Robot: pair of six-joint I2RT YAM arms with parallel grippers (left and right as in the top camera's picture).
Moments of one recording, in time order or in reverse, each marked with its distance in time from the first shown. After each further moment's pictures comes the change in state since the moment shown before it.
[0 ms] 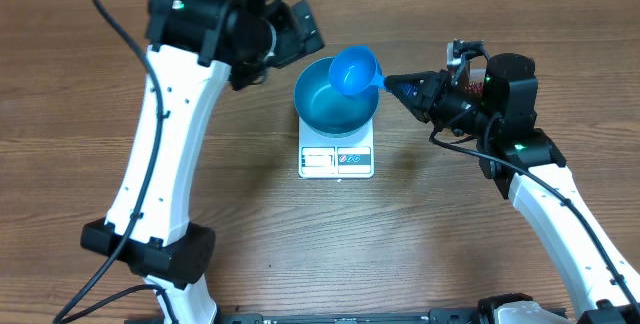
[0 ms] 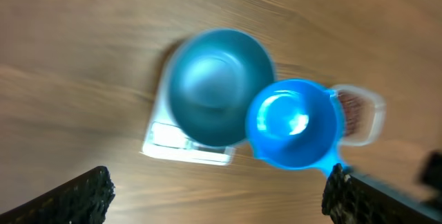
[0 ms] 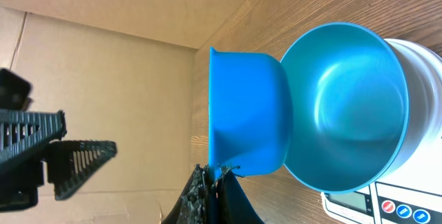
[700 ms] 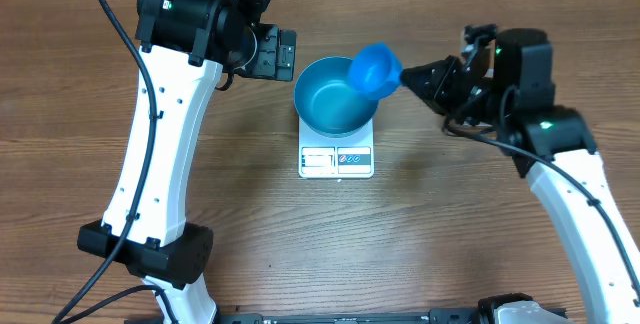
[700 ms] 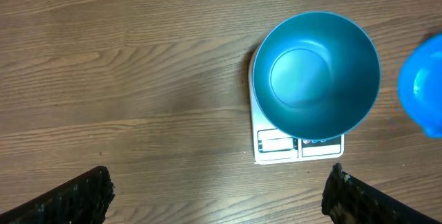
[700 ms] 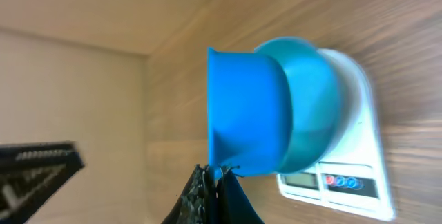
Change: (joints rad) left arm 0.017 -0.005 0.000 -0.080 -0.204 0.480; right arm 0.001 0.000 0.319 -0.566 0.189 -0.192
